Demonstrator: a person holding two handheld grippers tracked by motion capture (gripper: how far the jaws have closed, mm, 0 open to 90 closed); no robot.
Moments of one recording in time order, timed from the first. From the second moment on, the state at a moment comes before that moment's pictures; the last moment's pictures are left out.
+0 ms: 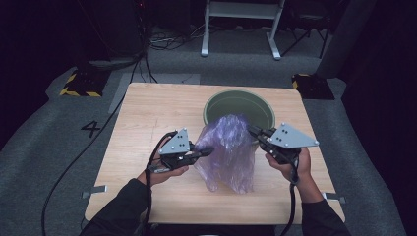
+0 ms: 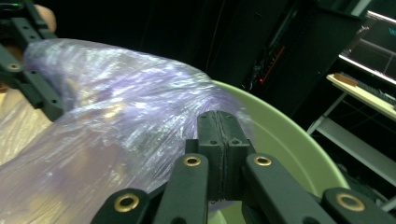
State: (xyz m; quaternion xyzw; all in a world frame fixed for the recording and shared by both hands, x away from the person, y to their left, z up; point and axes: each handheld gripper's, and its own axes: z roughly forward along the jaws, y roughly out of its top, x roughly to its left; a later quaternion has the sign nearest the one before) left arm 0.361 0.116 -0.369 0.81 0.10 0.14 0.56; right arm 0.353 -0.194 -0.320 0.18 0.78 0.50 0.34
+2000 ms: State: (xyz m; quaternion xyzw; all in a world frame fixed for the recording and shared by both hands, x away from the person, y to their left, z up) left arm 0.412 0.124 -0.353 0.80 0.15 0.16 0.56; right arm 0.301 -0.202 -0.348 0.12 0.82 0.41 0.37
